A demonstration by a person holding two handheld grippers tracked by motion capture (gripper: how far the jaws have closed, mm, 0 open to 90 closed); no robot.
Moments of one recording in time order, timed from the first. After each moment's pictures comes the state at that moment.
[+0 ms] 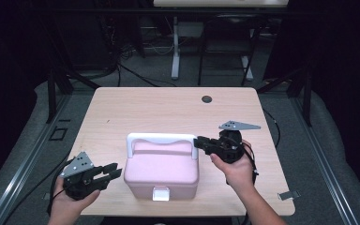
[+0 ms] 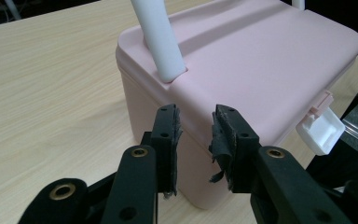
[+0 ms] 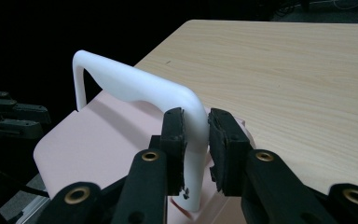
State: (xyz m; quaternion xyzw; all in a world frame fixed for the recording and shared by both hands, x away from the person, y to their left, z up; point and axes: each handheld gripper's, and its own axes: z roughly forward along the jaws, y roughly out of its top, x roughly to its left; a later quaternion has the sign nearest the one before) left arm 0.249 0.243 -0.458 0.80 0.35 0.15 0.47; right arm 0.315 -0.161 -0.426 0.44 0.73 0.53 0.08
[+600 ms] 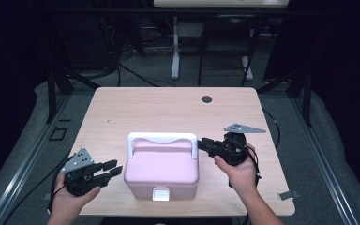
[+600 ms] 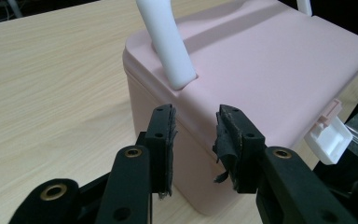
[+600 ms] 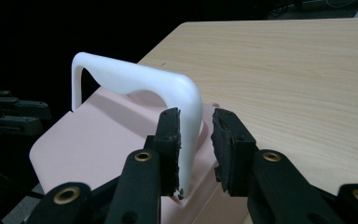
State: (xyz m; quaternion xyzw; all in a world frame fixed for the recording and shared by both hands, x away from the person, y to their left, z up) left arm 0.259 0.243 -0.456 0.79 0.36 0.15 0.47; right arm 0.311 -0.172 -0.433 0.45 0.71 0.53 0.08
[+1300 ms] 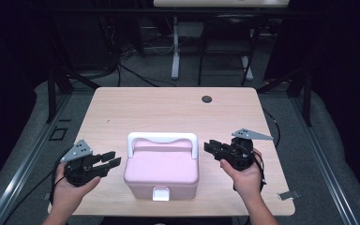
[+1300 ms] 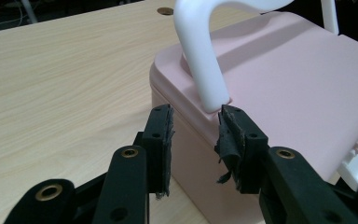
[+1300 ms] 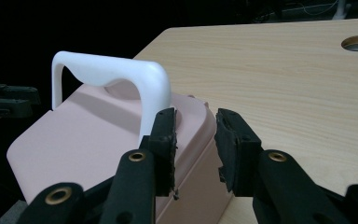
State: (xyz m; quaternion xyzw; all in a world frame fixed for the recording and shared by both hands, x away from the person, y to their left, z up) left arm 0.280 0.248 -0.451 0.78 0.38 0.15 0.47; right arm 0.302 -0.189 -0.445 0.47 0.69 0.53 0.10
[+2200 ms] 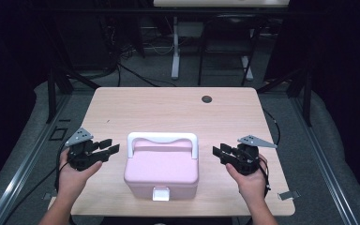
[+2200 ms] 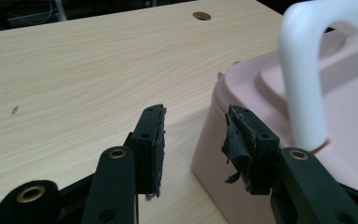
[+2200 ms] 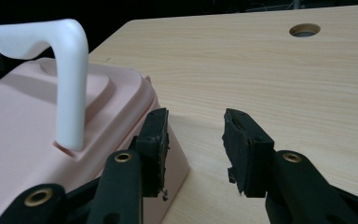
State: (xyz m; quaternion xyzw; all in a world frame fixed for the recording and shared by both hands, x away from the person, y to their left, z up) left arm 0.322 0.262 -0.465 0.76 0.43 0.18 0.46; right arm 0.302 -0.208 -0.476 0.50 0.69 0.50 0.15
